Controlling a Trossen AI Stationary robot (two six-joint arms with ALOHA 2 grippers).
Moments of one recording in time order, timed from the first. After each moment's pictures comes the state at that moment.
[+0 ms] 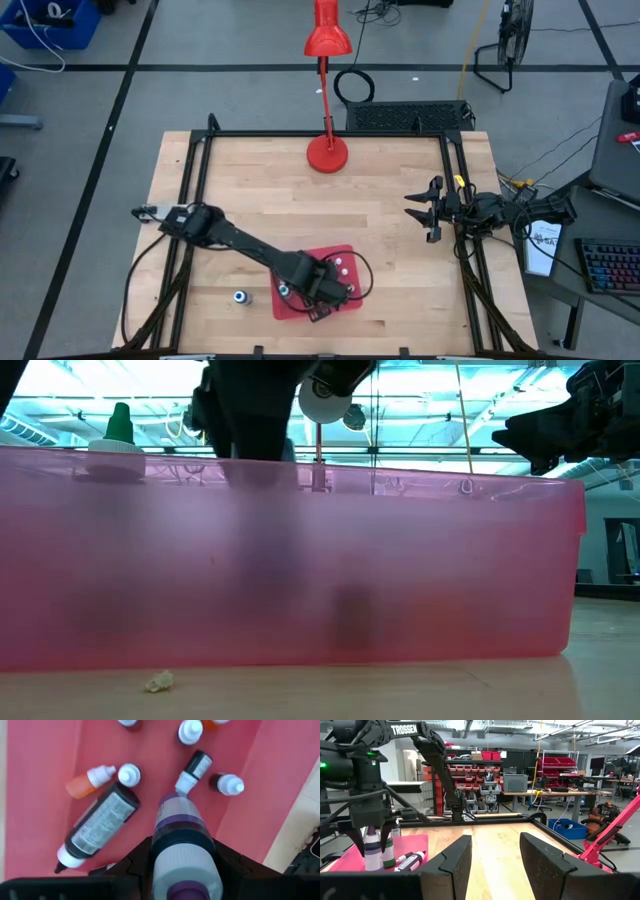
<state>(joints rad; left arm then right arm) -0.42 2.24 2.03 -1.27 0.01 -0.85 0.14 0.01 0.02 0.13 0.29 -0.03</state>
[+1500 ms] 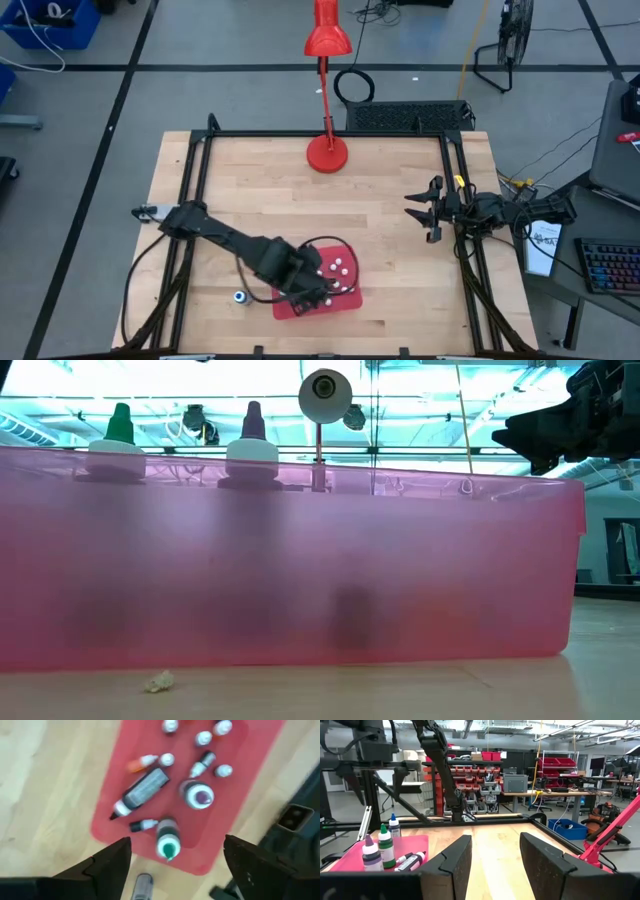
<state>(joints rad) -0.45 2.13 2.27 -1.58 -0.08 -0.97 0.14 0.01 0.02 0.13 0.29 -0.03</state>
